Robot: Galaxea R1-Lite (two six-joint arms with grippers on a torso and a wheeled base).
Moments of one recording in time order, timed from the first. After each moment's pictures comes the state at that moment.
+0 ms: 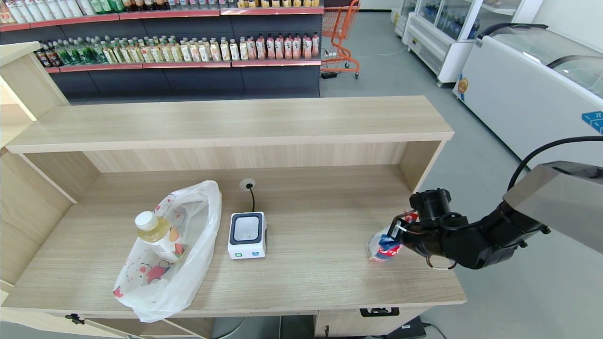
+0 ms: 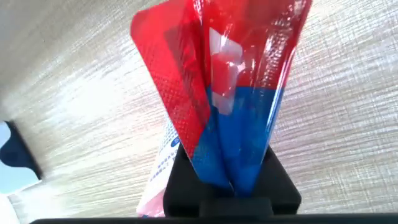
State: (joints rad) left arm 0.00 0.00 0.00 0.00 0.00 0.01; right arm 0.29 2.21 -0.96 -0.58 -0.09 0.65
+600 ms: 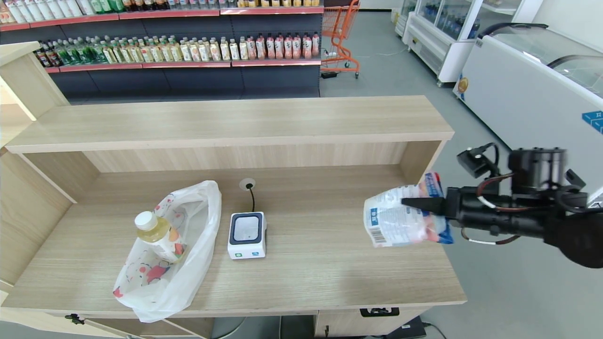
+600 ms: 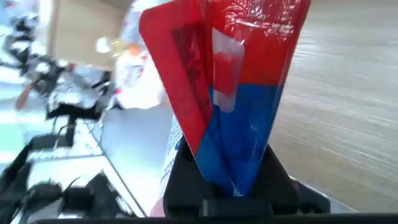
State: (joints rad) left arm 0.00 0.00 0.00 0.00 0.00 0.01; right arm 0.12 1.73 -0.74 -0.65 0.79 0.38
